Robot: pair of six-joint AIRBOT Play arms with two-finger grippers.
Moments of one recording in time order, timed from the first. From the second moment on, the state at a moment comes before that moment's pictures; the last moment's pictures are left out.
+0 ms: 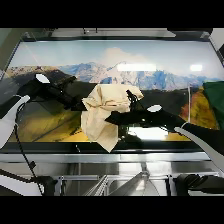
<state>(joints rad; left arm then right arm) -0.04 -1.74 1.30 0.81 -1.39 -1.17 0.49 -1.53 0.82 0.02 0.77 0.81</state>
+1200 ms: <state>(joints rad) 0.57 -0.70 1.46 0.17 -1.36 -1.10 -0.65 -0.23 0.89 0.11 0.87 0.84</state>
